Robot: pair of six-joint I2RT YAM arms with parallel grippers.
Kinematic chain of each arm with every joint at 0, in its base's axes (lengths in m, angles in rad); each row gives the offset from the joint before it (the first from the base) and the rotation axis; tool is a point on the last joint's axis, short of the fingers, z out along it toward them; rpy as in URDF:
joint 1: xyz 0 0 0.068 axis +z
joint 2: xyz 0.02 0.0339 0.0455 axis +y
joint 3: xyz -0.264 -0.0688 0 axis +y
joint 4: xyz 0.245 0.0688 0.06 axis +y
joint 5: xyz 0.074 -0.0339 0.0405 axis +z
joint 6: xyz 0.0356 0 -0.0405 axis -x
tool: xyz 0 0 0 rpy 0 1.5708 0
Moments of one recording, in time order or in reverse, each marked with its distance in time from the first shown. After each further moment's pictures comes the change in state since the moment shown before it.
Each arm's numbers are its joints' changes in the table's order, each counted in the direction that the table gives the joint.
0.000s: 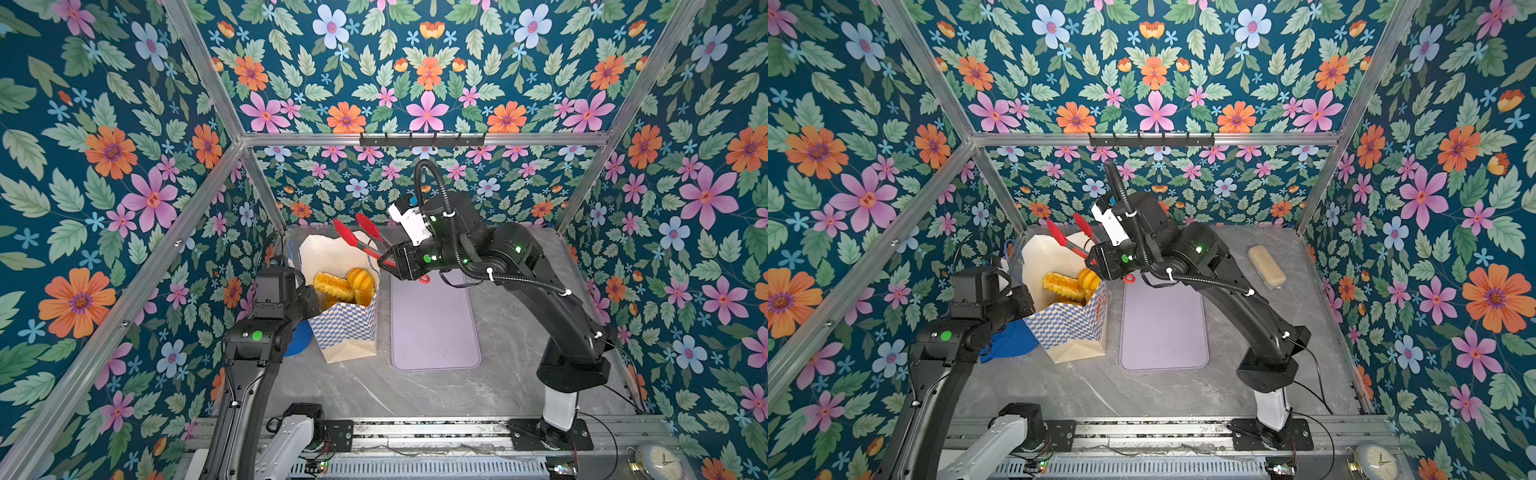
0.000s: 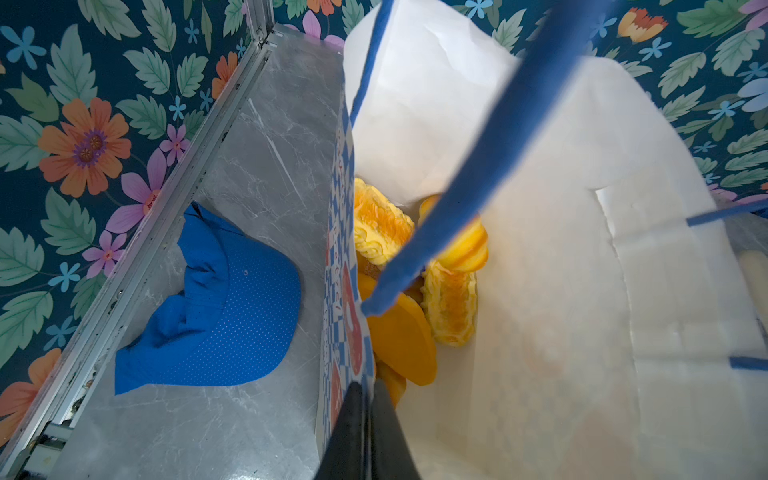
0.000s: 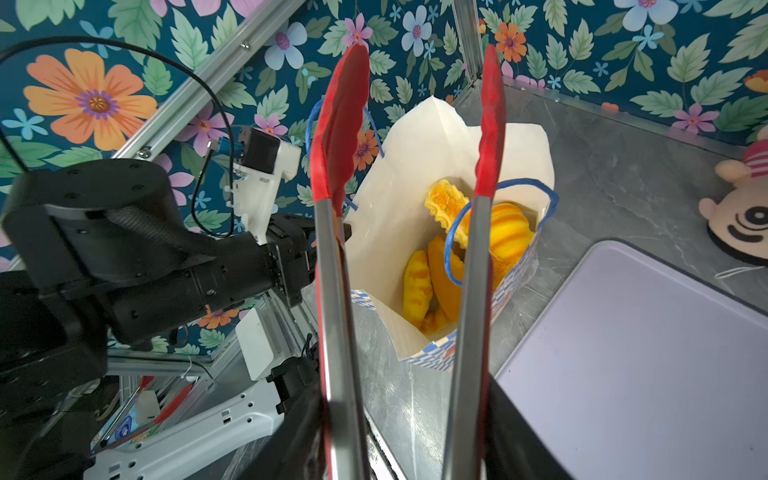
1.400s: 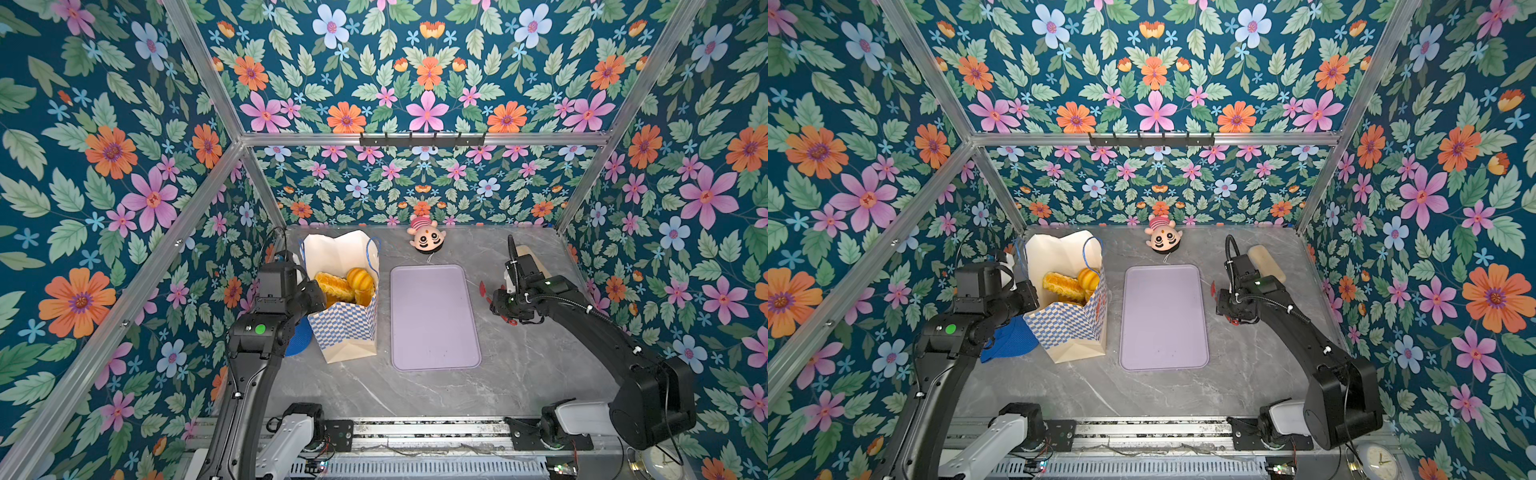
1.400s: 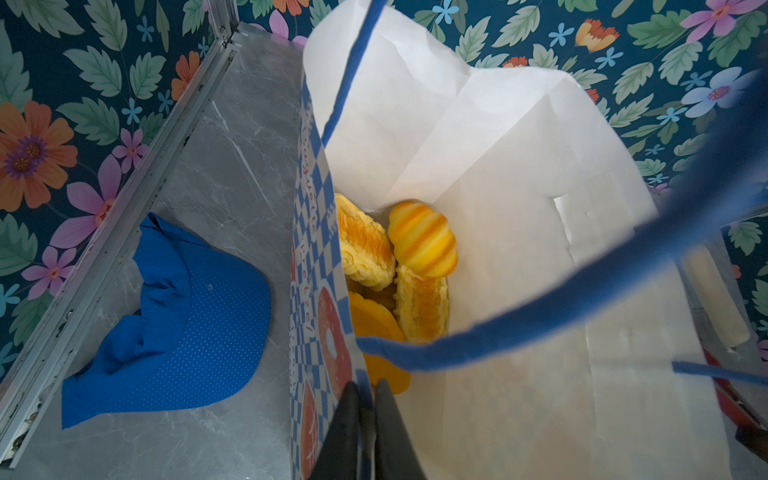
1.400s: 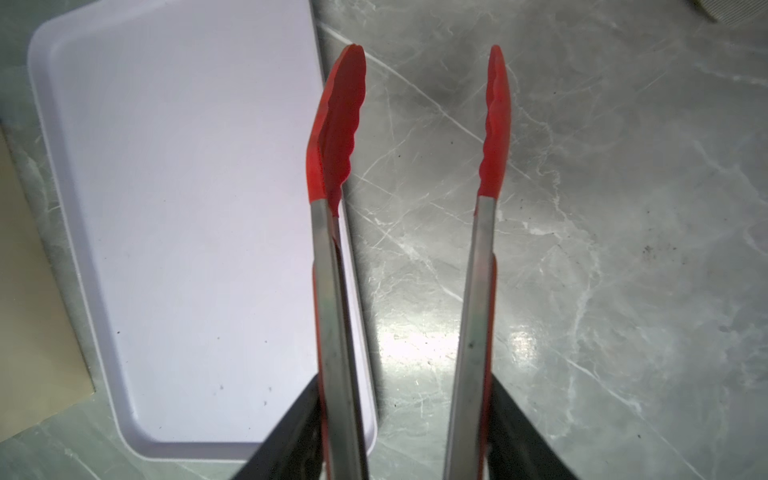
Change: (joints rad) left arm 0.000 0.030 0.003 -0.058 -0.072 0.007; right arm -0.677 -0.509 1.492 -0.358 -0.086 -0.059
